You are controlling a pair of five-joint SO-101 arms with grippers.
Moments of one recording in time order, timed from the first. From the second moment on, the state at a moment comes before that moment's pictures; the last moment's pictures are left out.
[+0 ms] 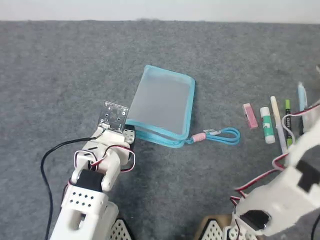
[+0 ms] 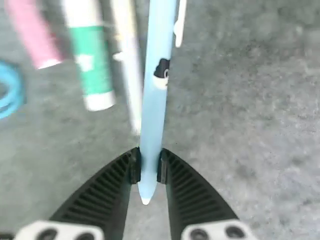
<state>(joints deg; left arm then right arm) 6.2 -68.6 82.8 35.7 0.0 35.2 13.0 -17.9 95.1 37.4</state>
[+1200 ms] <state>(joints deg) 6.2 -68.6 82.8 35.6 1.8 -35.2 -44.3 32.5 100.4 28.7</state>
